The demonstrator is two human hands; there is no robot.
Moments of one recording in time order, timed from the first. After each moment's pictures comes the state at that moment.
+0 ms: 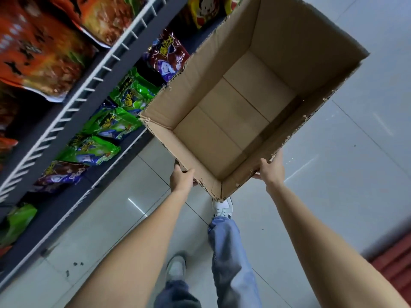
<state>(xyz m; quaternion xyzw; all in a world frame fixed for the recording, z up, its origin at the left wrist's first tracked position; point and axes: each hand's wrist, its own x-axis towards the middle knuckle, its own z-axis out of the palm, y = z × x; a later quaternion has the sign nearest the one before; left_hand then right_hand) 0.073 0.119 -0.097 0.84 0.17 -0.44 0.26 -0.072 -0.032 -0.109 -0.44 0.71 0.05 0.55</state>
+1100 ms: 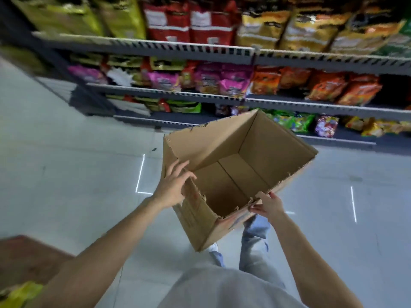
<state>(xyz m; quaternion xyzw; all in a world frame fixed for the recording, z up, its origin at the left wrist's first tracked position) -0.148 0.705 0.311 0.95 -0.10 -0.25 0.17 -0.172 0.418 0.282 -0.61 0.46 0.27 0.59</state>
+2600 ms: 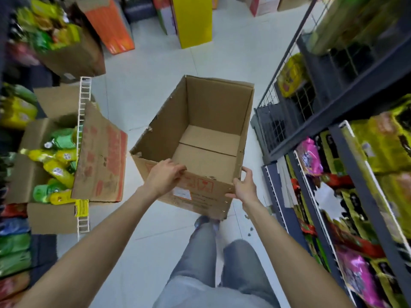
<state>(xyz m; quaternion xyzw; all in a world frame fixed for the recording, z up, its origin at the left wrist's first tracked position) -0.095 1.293 0.296 0.90 0.40 -0.07 0.15 0.125 1.188 0.280 -0.75 -0.11 0.55 0.35</state>
